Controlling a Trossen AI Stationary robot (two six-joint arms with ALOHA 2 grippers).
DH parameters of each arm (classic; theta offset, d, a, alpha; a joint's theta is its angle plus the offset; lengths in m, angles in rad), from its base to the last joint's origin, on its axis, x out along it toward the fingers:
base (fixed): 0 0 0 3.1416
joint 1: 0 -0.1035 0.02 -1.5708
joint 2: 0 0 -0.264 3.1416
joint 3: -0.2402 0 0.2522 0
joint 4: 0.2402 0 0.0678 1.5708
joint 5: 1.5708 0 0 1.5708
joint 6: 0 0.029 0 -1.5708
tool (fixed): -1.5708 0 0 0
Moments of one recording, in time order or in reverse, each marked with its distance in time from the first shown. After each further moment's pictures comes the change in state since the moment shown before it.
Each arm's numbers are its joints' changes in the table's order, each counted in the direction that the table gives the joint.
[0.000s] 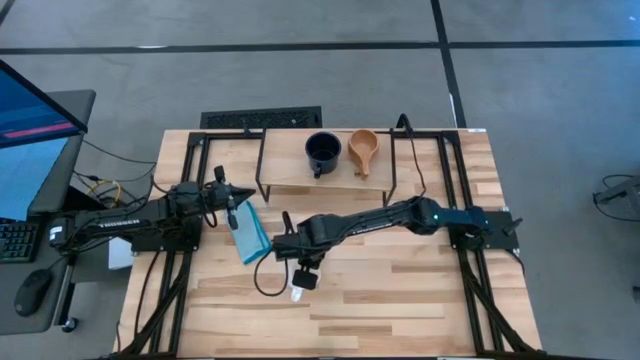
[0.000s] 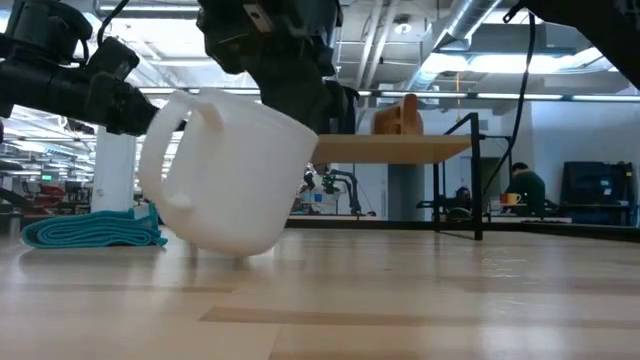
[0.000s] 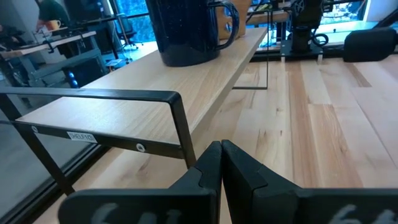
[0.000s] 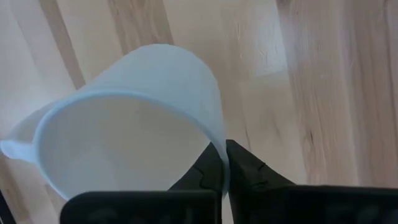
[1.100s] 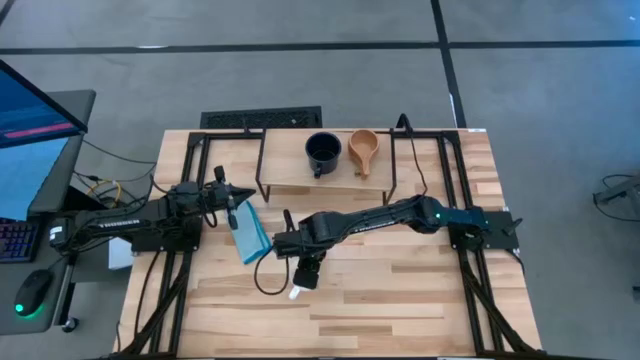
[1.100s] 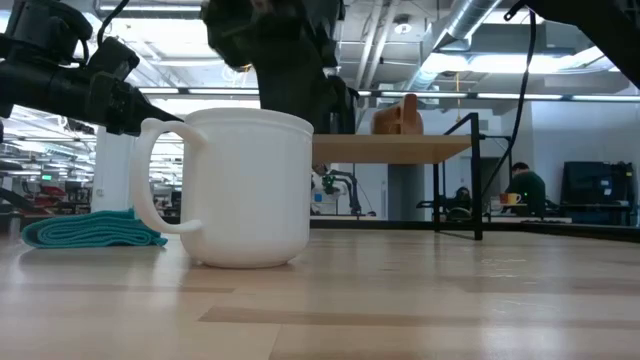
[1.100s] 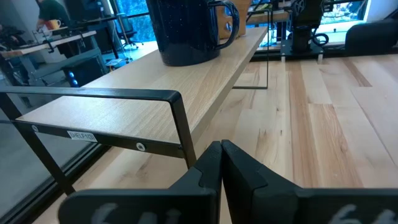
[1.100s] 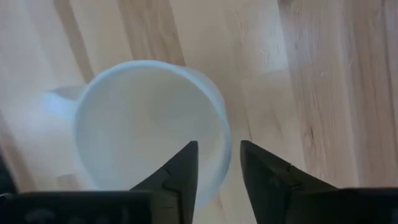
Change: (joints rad) left arm 0.000 0.000 0.000 0.001 0.001 -0.001; right arm 0.005 0.012 -0.002 0.011 0.012 0.000
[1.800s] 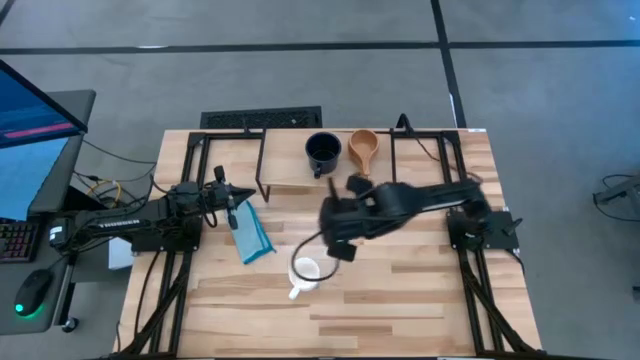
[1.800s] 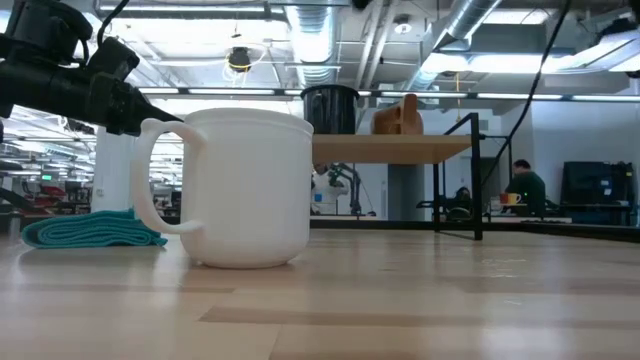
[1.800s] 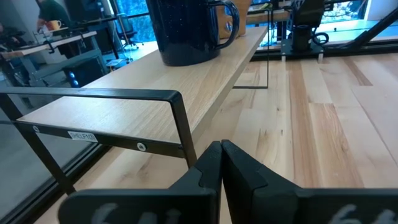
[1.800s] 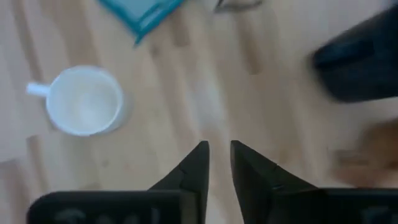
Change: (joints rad) left arm 0.000 0.000 0.000 0.000 0.001 0.005; right arm -0.064 0.370 0.002 0.265 -0.426 -0.003
